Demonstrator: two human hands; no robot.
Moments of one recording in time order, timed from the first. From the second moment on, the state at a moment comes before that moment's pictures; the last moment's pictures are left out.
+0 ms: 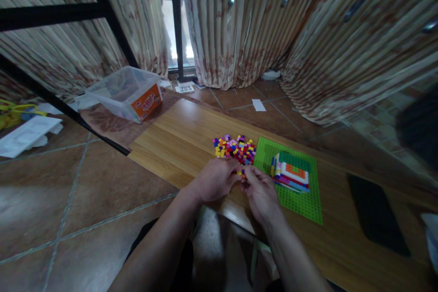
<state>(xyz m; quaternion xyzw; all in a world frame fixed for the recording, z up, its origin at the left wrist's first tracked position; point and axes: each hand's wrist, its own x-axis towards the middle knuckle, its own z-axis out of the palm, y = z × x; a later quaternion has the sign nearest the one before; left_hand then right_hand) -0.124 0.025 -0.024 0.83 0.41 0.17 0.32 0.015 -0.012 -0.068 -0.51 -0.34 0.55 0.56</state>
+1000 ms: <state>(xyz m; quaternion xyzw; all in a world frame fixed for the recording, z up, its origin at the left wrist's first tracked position) -0.121 0.032 -0.034 0.65 0.58 0.29 0.40 0.026 -0.009 -0.066 -0.64 -0.66 0.17 0.37</state>
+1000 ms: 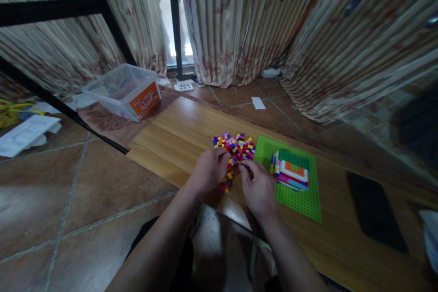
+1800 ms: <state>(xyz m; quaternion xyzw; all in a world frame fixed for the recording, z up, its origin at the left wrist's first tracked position) -0.124 0.038 -0.022 0.09 0.40 0.55 0.73 0.037 0.020 -0.074 -0.72 -0.65 0.04 0.25</state>
